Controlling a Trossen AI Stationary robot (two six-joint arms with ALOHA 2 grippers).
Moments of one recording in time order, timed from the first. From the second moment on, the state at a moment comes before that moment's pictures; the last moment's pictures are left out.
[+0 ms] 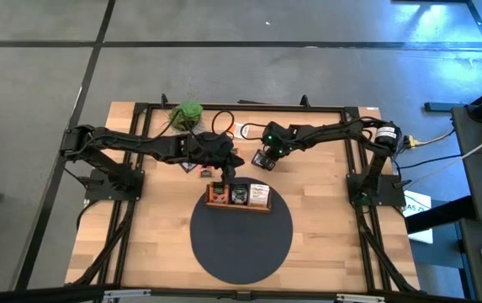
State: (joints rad) left arm 0.09 1.45 0.96 -0.03 -0.05 -0.44; right arm -0.37 1.85 0.96 -0.28 -0.03 0.25
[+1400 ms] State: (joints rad) left arm 0.06 1.45 0.96 -0.03 -0.03 -0.44; right arm -0.32 1.86 0.98 -0.34 0.02 0.17
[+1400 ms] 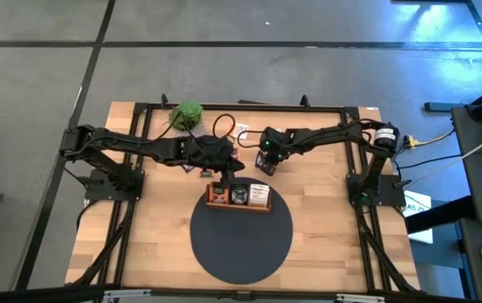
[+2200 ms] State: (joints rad) left arm 0.05 1.40 0.96 -0.27 -0.04 -0.49; right arm -0.25 1.64 1.23 -0.71 0.10 0.19
